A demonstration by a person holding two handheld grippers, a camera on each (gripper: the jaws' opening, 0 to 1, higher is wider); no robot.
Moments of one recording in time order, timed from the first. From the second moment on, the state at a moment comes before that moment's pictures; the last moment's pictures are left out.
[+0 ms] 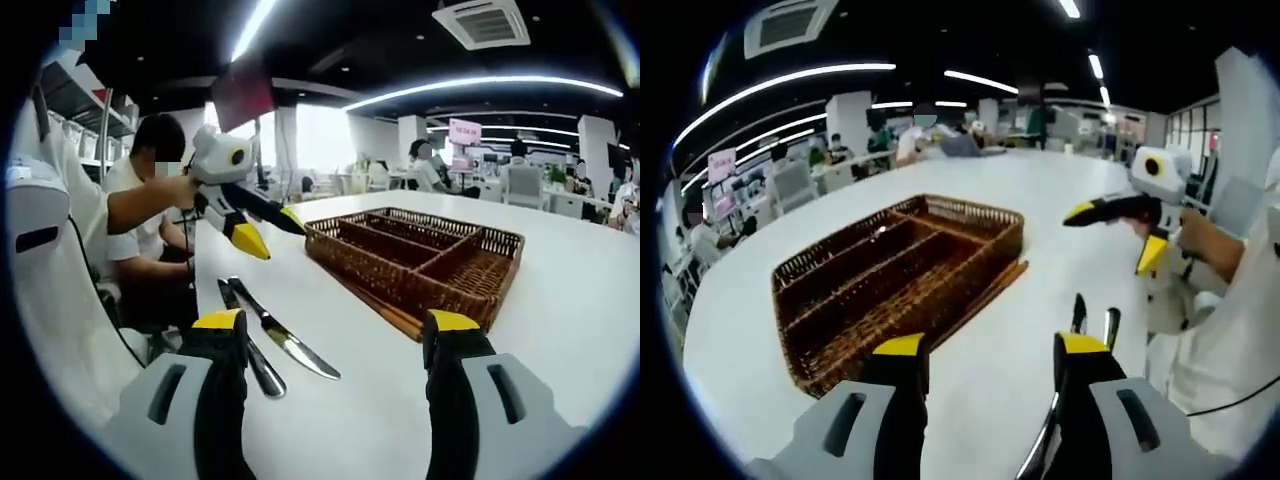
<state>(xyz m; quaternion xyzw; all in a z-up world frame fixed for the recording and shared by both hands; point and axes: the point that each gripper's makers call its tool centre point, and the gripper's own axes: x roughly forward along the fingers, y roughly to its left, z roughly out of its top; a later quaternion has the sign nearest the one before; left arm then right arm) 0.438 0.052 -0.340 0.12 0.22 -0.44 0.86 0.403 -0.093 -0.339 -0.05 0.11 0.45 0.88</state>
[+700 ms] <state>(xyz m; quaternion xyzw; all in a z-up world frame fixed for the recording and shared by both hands) 0.411 0.057 -0.367 0.12 0.24 -0.45 0.85 0.395 -0.081 -0.353 -0.06 0.13 0.48 0.87</state>
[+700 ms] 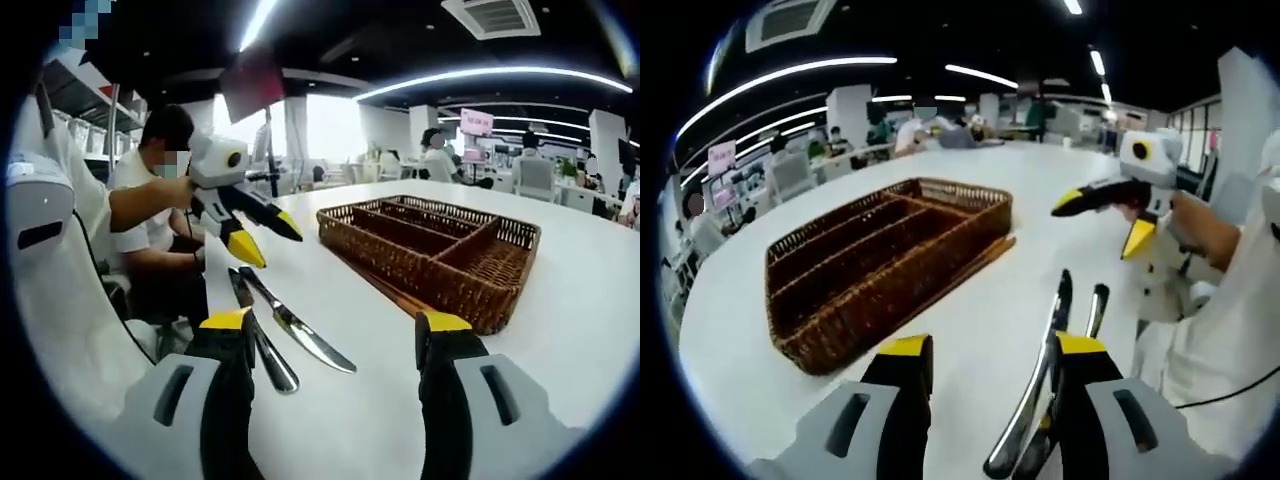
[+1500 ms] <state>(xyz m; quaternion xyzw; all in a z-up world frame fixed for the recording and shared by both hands) 0.392 0.063 -0.392 0.13 0.26 -0.45 0.84 0.397 -0.055 -0.367 -0.11 0.16 0.52 0.83</state>
